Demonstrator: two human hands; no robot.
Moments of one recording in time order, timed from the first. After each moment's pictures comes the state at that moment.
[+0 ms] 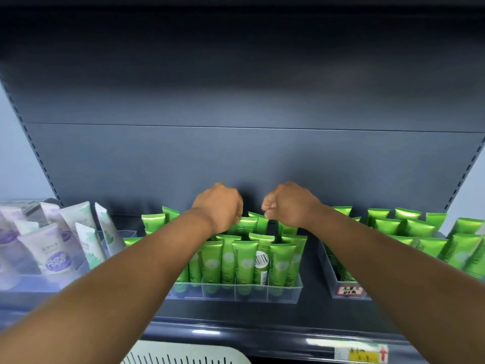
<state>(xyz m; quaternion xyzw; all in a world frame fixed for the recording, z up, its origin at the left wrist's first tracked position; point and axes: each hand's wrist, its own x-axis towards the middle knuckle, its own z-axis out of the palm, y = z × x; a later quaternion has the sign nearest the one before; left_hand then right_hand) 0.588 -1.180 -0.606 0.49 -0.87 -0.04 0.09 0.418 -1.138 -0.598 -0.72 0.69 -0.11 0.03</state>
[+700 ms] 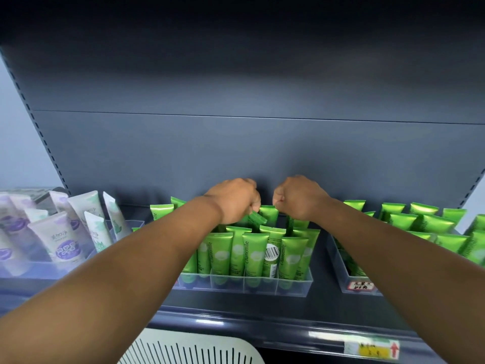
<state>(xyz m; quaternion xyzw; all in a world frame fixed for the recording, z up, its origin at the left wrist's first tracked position) 0.591 -1.189 -0.604 0.37 -0.93 -0.01 0.04 0.422 -1.150 -0.606 -0.71 0.70 -0.08 0.00</state>
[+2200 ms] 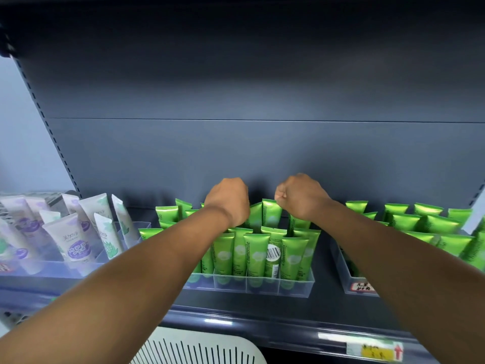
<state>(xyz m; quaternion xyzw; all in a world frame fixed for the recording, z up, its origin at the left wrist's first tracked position) 0.583 -1.170 -0.604 0.58 -0.80 -0.09 0.15 0.419 -1.152 -0.608 -0.70 0.71 -0.11 -0.01</state>
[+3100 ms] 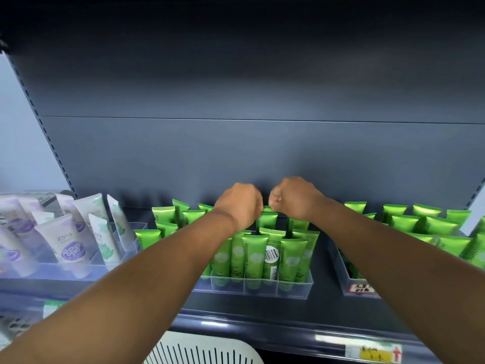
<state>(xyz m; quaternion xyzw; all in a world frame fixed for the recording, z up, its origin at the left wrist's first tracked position) 0.570 -1.174 -0.617 0.50 -0.84 -0.12 0.15 0.423 -1.154 -0.607 -0.72 0.68 -0.11 0.03</state>
